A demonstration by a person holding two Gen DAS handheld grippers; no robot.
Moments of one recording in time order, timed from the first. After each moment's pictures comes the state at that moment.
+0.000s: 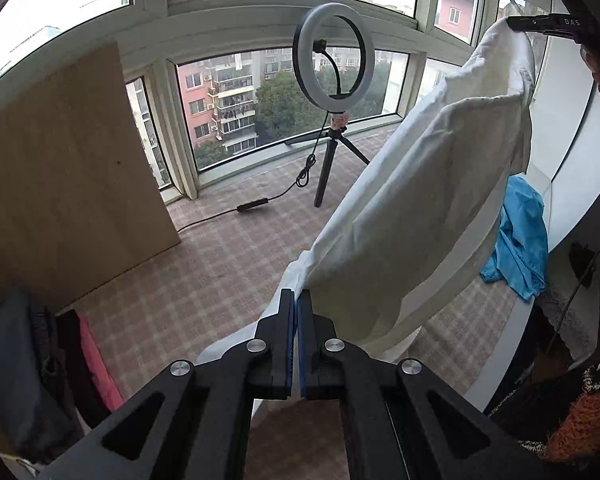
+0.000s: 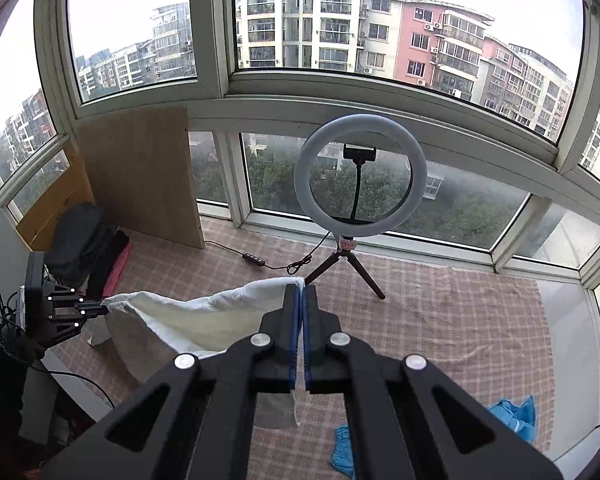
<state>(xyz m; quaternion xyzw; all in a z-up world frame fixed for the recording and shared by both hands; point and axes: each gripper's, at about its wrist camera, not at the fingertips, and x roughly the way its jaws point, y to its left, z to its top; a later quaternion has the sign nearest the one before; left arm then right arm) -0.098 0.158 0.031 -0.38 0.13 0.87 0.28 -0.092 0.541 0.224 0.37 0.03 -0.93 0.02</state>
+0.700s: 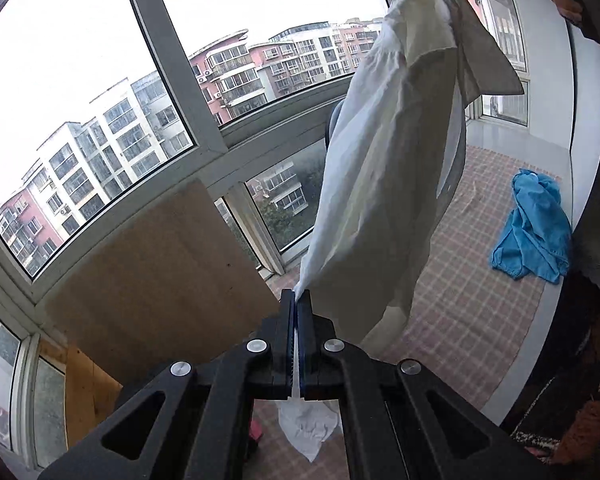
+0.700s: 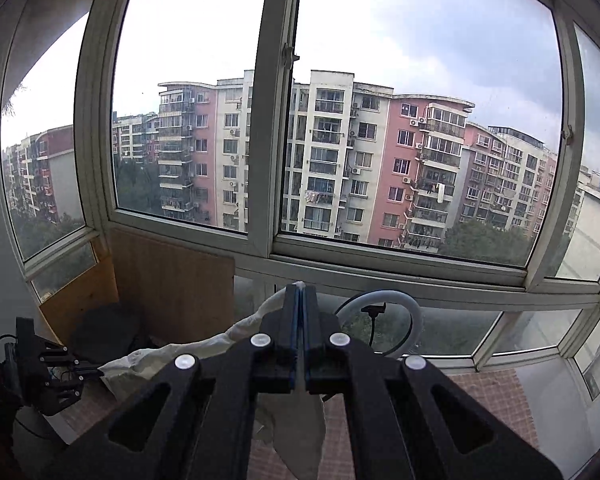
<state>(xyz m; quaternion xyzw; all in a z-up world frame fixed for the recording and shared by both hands) -0.041 0.098 0.159 -0.27 0.24 0.90 0.25 -0.032 0.415 0.396 0.20 0.04 -0.98 0.01</state>
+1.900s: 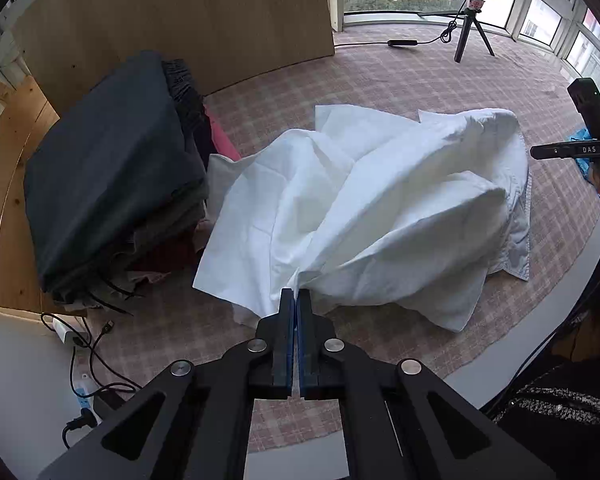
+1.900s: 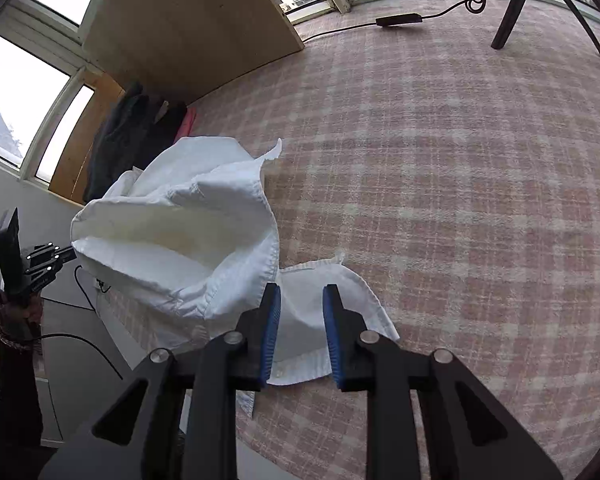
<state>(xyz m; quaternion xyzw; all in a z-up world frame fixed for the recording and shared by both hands) -0.020 -0.077 -0.109 -0.56 0.16 0.80 0.14 -0.103 0.379 -0.187 0.55 -0.21 -0.78 0.21</state>
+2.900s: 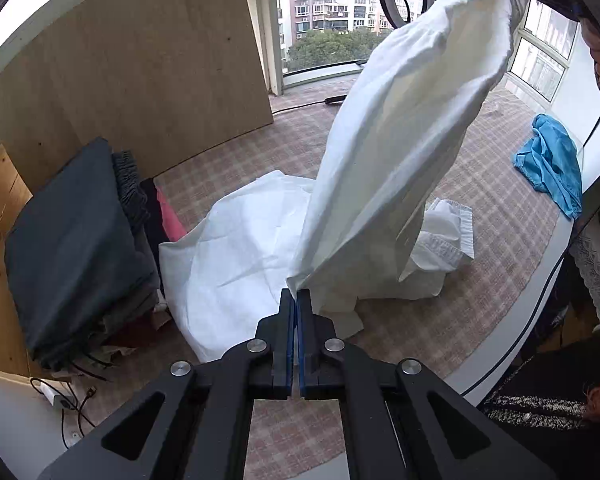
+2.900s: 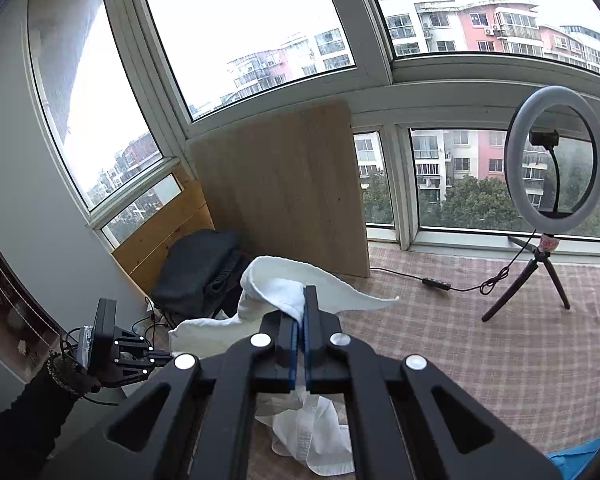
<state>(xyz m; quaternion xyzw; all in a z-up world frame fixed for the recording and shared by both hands) -0.010 -0.024 -0.061 -0.46 0.15 0.83 0.26 -0.096 0.354 0.128 0.32 -0.07 -0.93 0.19</state>
